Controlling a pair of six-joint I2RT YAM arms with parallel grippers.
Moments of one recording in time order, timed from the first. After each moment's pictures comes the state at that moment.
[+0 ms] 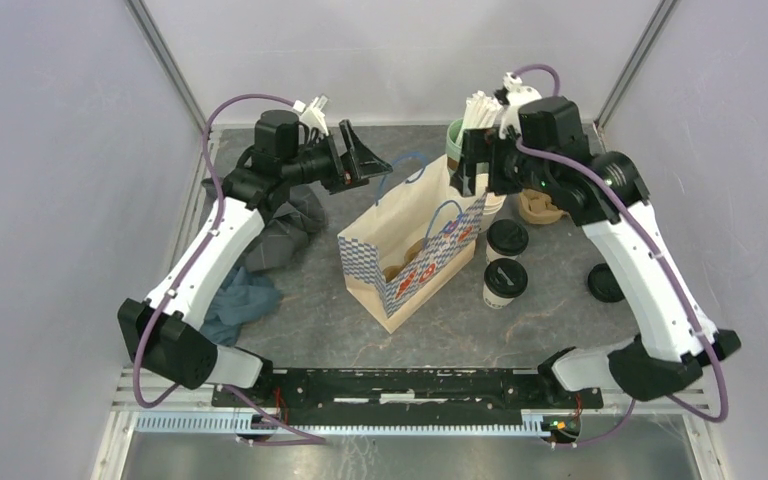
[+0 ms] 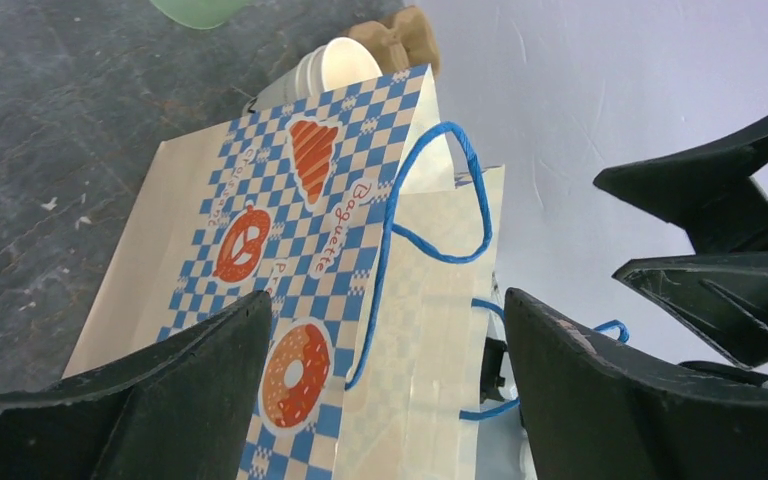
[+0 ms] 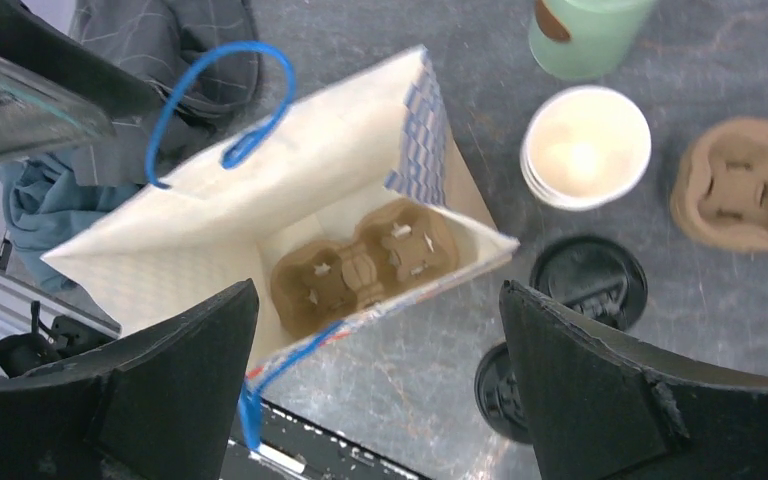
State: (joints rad) left arm -0.37 1.39 1.40 -0.42 0.56 -0.73; right arm 0.54 1.40 1.87 -1.07 0.03 0.31
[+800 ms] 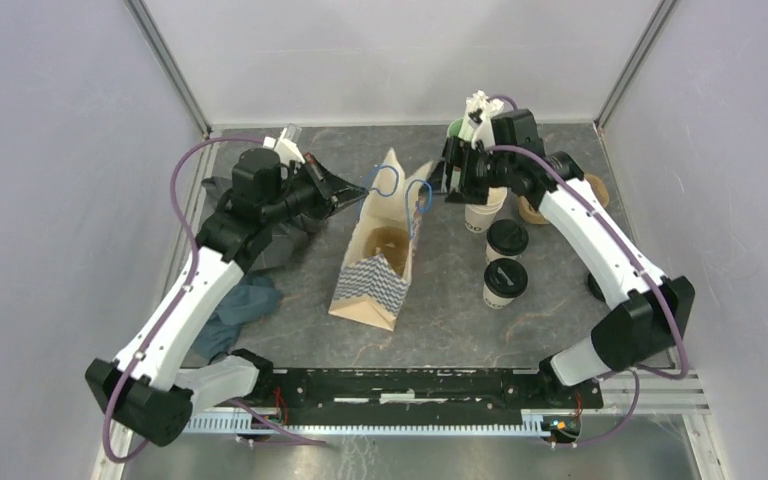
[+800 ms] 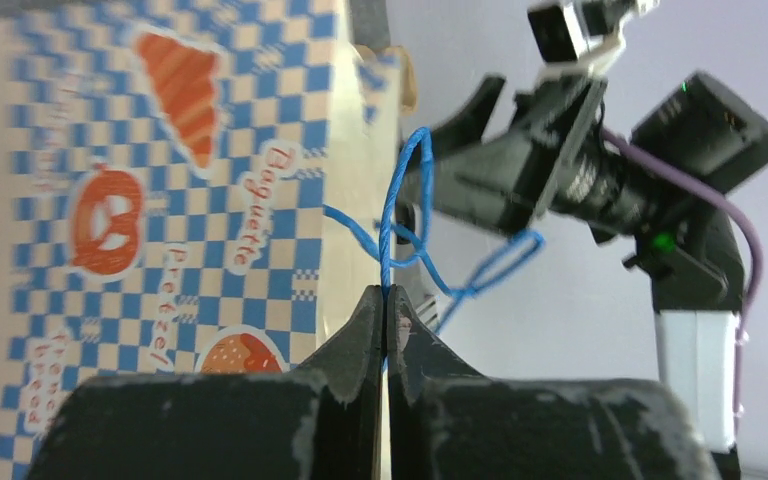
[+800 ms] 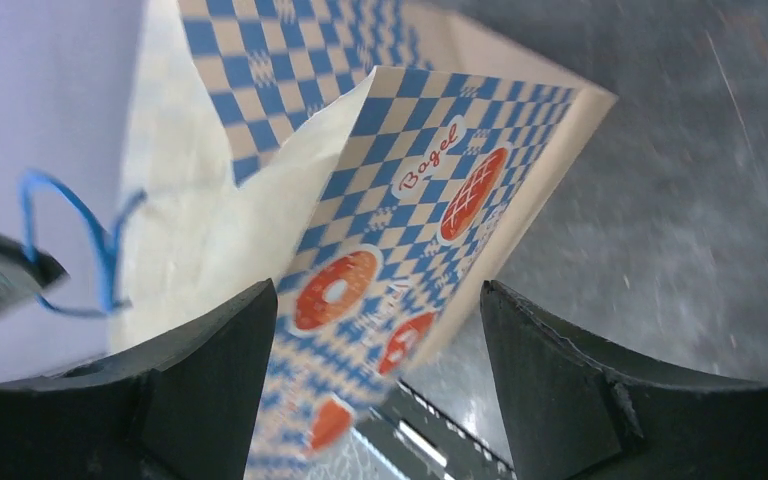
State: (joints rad) left arm -0.42 1.15 1.19 -0.36 0.41 -0.97; right arm 0.39 1.46 1.45 -0.73 -0.44 0.58
